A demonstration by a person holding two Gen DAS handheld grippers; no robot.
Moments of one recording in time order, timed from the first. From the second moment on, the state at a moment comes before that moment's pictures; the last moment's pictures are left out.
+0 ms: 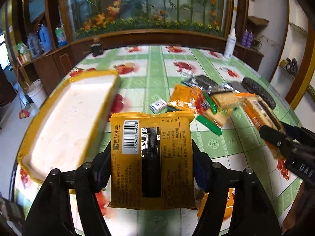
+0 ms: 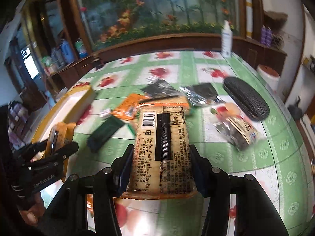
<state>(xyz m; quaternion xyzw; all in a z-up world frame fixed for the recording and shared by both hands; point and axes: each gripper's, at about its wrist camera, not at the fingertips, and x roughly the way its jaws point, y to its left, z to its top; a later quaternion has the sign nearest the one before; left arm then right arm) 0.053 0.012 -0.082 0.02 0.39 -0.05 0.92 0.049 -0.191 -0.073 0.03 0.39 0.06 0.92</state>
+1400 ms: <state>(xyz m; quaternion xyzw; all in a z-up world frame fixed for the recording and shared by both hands) 0.063 0.166 -0.096 -0.05 0.39 0.10 0.92 0.101 0.002 -0.076 -0.04 0.40 0.24 0.88</state>
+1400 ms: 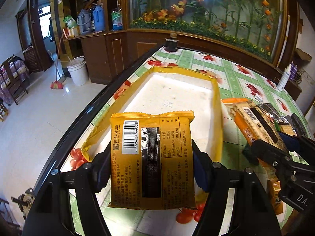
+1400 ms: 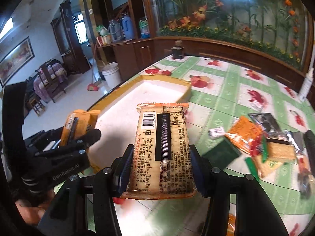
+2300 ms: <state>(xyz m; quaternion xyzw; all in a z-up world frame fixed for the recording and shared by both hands) 0.082 0.203 -0.122 -0.06 0.46 0.13 0.88 0.175 0.040 -0.101 0.03 0.44 0.28 0.85</state>
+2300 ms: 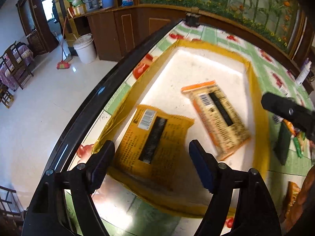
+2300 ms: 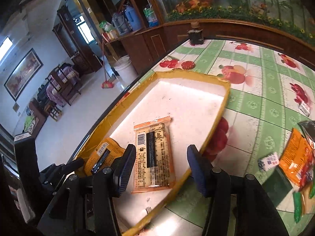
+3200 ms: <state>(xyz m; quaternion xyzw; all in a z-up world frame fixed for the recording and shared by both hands) 0.029 -0.042 -0.133 0.03 0.46 -0.10 0.88 0.030 -0.292 -0.119 0.10 0.42 0.00 0.90</state>
